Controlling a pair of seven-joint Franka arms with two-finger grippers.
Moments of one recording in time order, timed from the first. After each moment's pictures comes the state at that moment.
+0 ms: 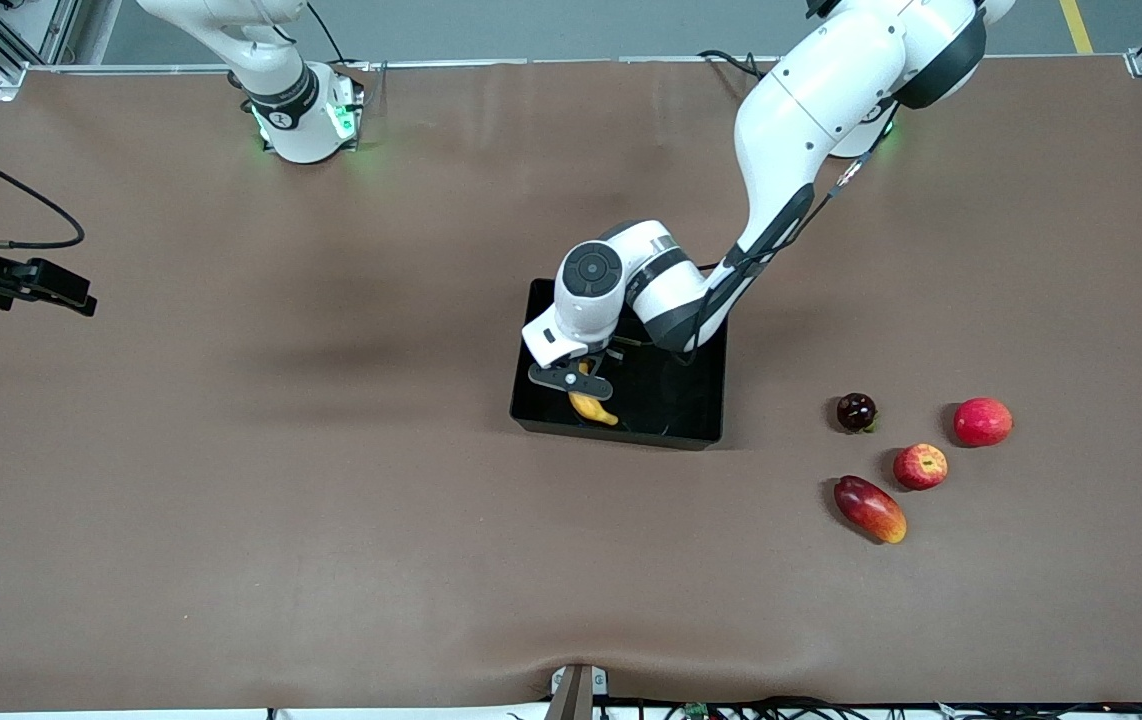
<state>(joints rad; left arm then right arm) -0.45 0.86 -0.43 -1.50 0.39 2.31 -0.73 -0.06 0.05 -0.02 -1.63 -0.03 1.62 0.01</state>
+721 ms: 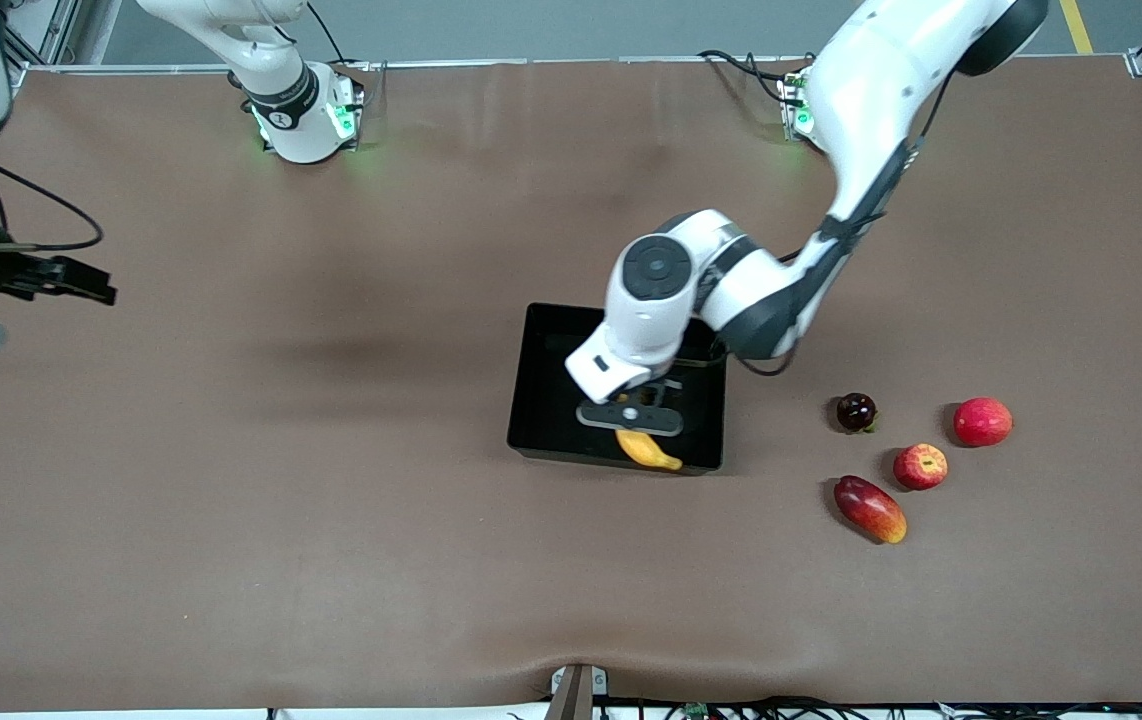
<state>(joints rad) -0.28 0.67 -0.46 -1.41 0.37 2.12 -0.68 -0.04 0.09 0.00 -1.63 -0.03 1.52 0.00</state>
